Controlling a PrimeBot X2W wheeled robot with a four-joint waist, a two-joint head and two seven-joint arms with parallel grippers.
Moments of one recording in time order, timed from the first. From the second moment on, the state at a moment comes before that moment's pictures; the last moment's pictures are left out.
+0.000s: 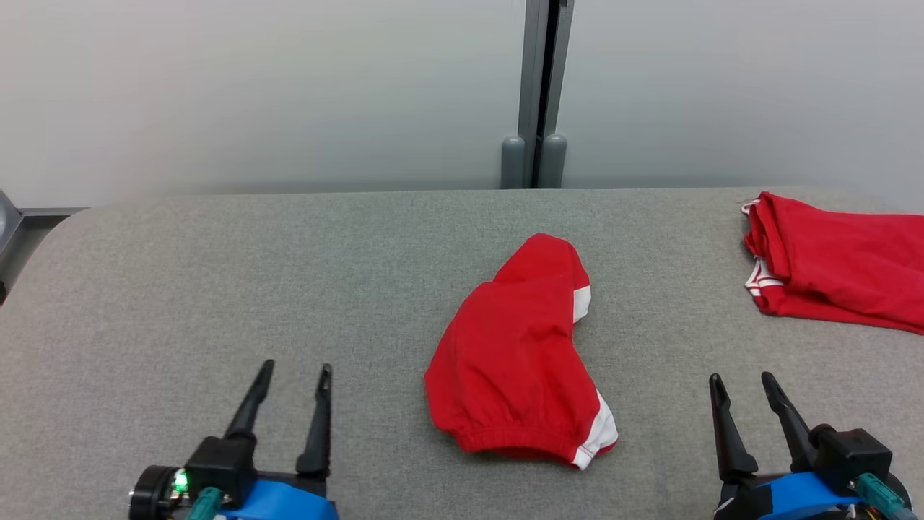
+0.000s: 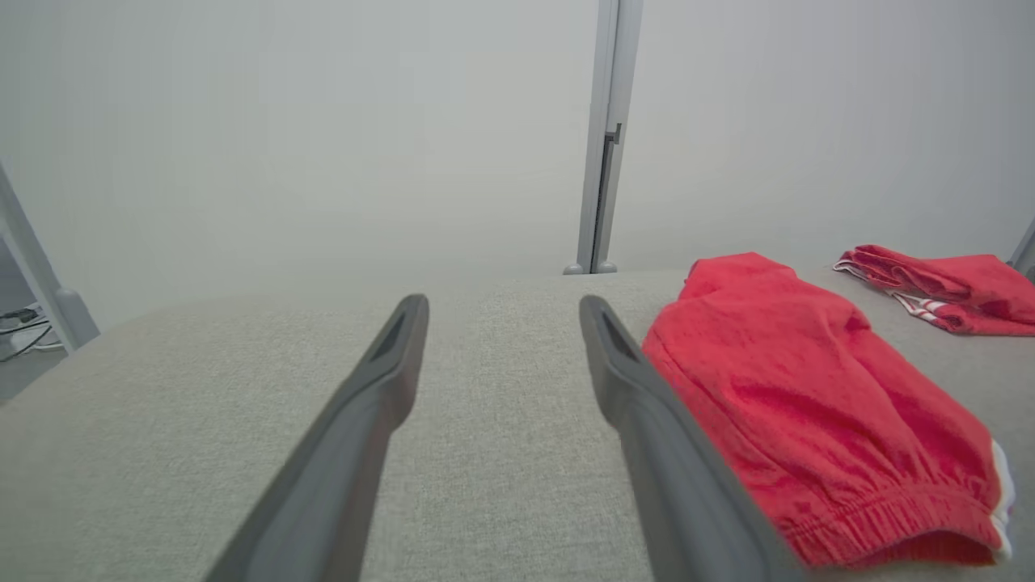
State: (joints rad) left arm -0.03 0.26 -0.41 0.17 -0.35 0.12 -0.24; right arm -0.02 -0.05 -0.05 0.29 0.14 0.13 -0.25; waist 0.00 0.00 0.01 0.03
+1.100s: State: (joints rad) left arm 0.12 0.14 -0.02 0.18 -0.18 0.06 -0.26; right arm 0.02 -0.05 -0.04 0.34 0.16 0.13 -0.26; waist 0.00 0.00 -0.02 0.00
